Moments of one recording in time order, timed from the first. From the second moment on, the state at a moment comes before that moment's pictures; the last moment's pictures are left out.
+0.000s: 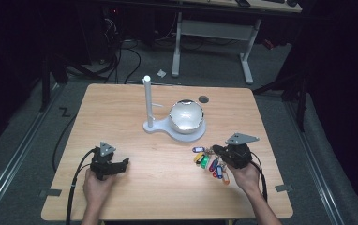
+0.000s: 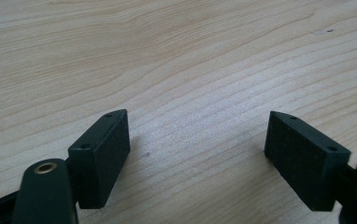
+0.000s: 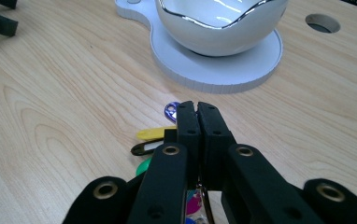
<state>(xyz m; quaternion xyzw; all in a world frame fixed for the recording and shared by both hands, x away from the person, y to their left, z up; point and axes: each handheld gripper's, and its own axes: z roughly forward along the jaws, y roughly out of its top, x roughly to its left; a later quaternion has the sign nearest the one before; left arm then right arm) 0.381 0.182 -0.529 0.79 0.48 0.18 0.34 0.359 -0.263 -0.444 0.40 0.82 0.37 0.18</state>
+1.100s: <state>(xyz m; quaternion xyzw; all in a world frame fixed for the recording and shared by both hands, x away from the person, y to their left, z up) 0.381 0.182 -0.529 0.79 0.48 0.18 0.34 0.372 -0.259 -0.397 0.37 0.82 0.38 0.21</state>
